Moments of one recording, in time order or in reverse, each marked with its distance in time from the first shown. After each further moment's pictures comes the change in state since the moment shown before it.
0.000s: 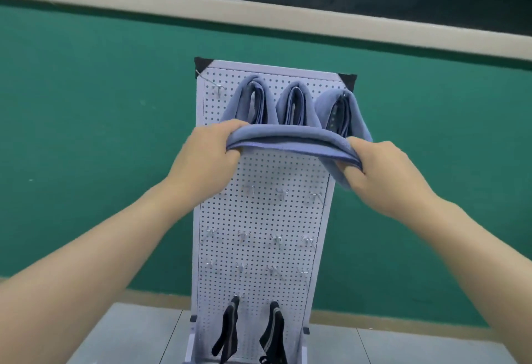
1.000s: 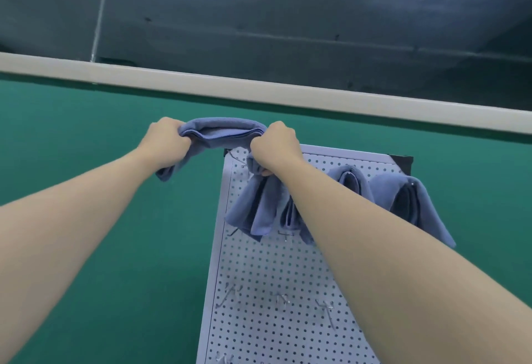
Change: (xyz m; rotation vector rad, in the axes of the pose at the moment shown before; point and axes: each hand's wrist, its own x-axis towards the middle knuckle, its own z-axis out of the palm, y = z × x) left_hand 0.210 -0.166 -0.096 0.240 0.278 -0.249; right_hand 0.287 -0.145 0.086 0.502 0.089 0.206
